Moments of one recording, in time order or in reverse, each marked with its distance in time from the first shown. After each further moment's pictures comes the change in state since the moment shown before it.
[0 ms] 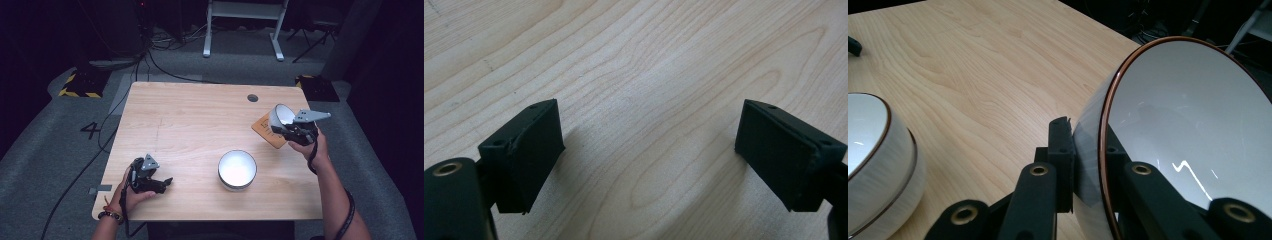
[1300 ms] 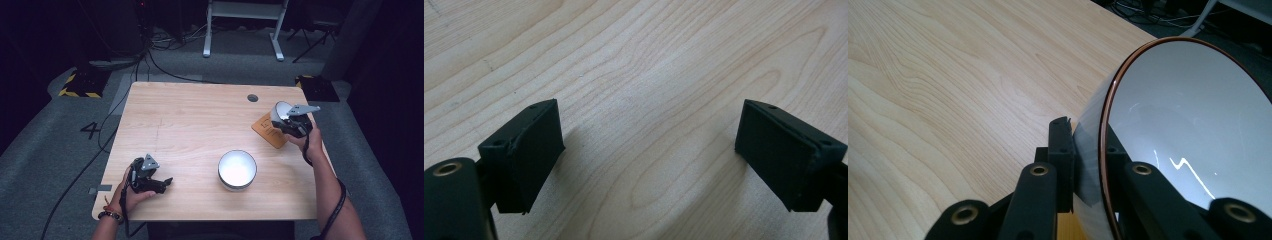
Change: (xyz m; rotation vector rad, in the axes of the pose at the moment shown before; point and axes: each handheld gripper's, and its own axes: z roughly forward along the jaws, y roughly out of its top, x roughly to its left) left arm 0.000 0.000 0.000 0.000 0.000 0.000; right arm -0.034 -0.011 0.036 0.103 -0.101 0.008
